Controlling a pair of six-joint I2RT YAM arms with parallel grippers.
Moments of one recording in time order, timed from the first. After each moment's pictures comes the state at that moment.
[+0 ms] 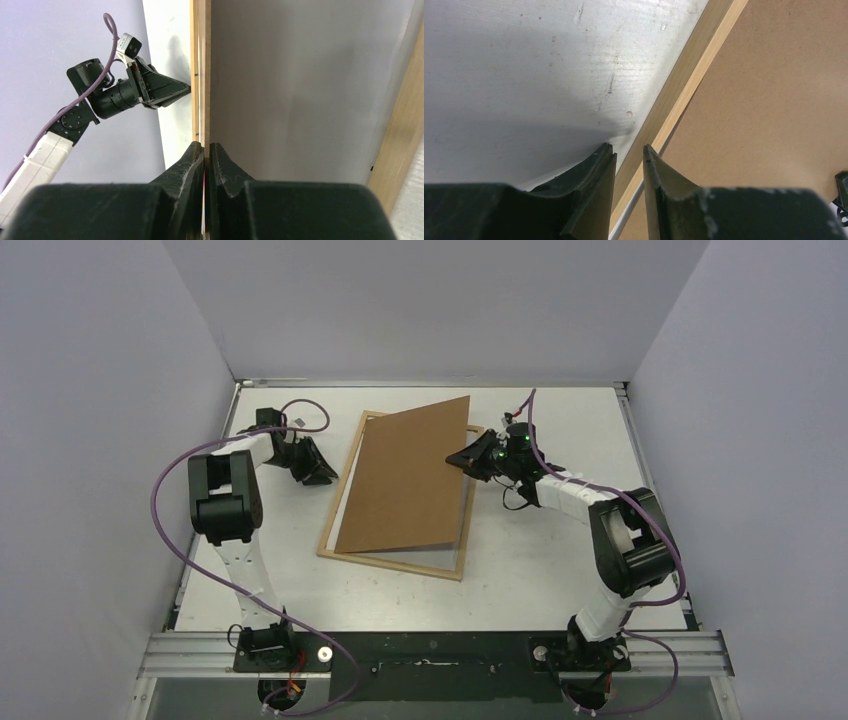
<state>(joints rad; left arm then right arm) 0.10 2.10 1.42 -0.54 0.57 -0.43 0.36 1.70 0.97 0.26 -0.44 1.08</state>
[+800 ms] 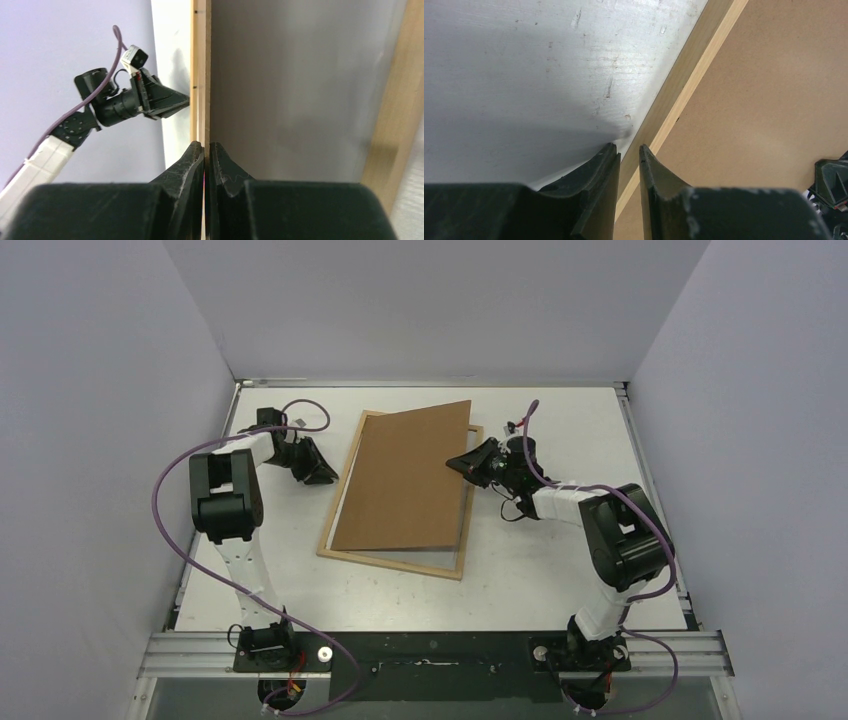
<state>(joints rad) 0.10 2.12 1.44 -0.56 0.59 -0.43 0.36 1.74 0.83 0.54 -0.39 1.14</state>
